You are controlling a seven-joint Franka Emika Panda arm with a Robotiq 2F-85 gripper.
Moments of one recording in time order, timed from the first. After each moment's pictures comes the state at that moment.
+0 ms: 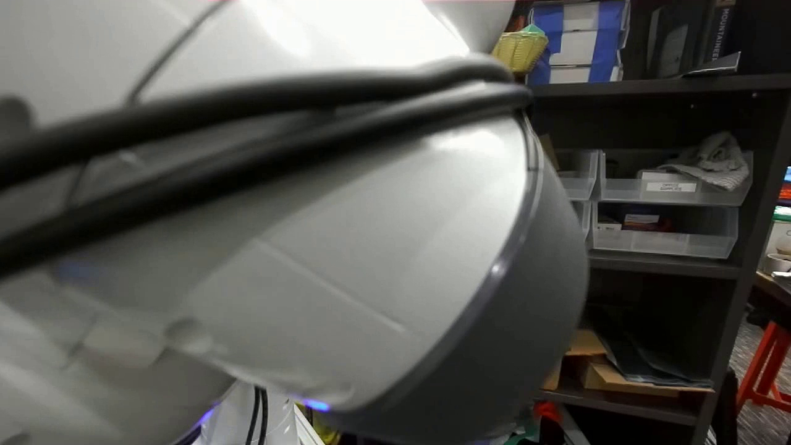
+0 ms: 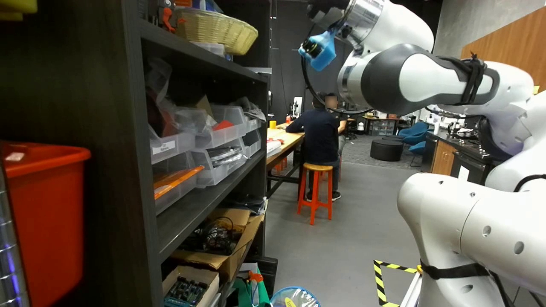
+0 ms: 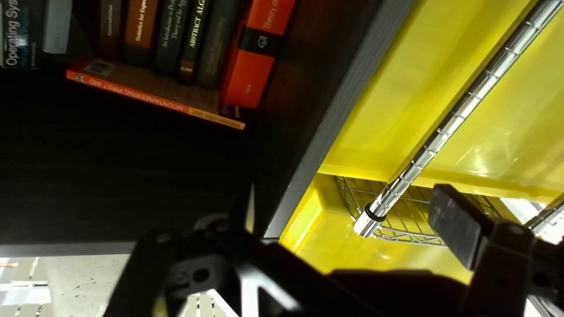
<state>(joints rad) 1.16 -1.30 -0.72 -2.77 -0.76 3.45 -0.27</state>
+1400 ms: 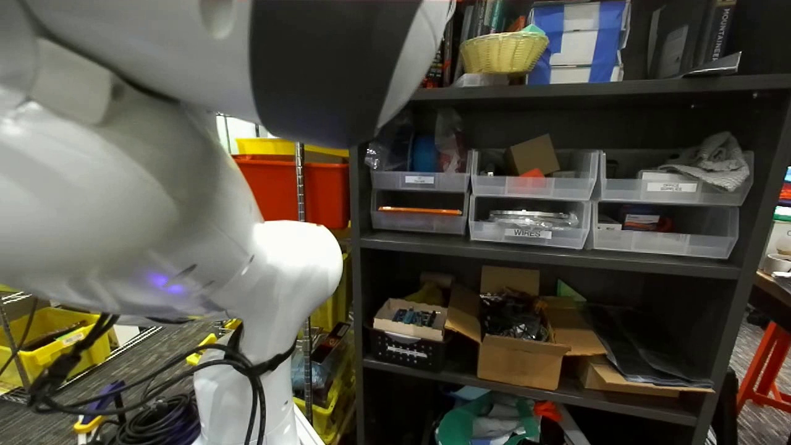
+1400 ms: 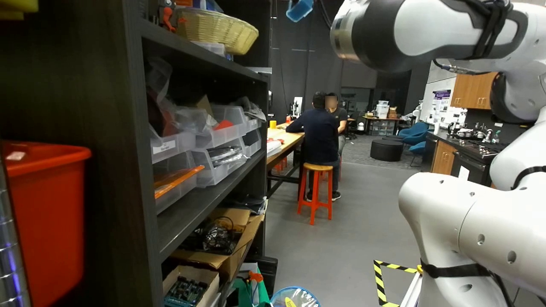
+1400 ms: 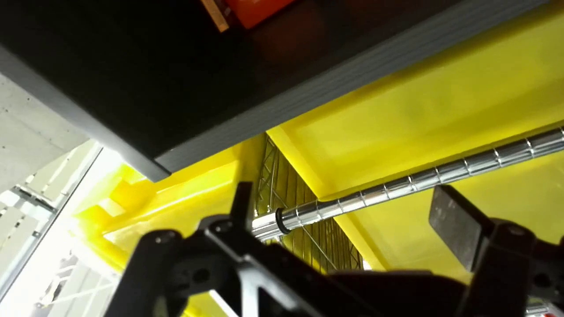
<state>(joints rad) 1.12 -1.06 -0.48 -2.60 -0.65 3.45 -0.83</state>
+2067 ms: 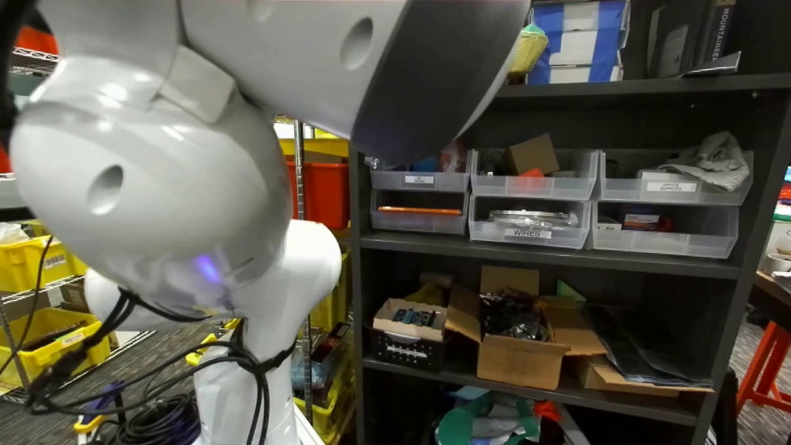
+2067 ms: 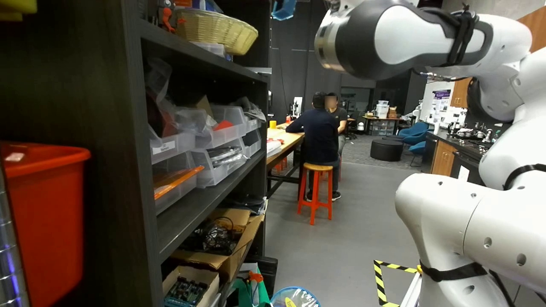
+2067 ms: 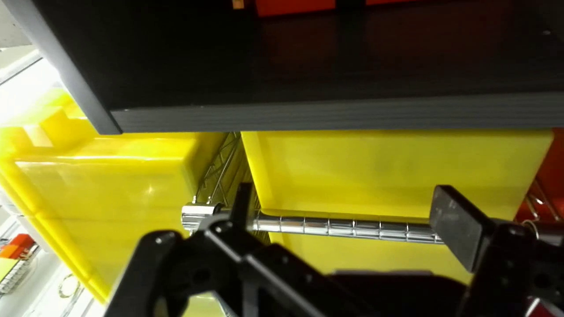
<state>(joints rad) 1.24 -1.04 -0.60 -2.59 -0.69 3.45 -1.30</state>
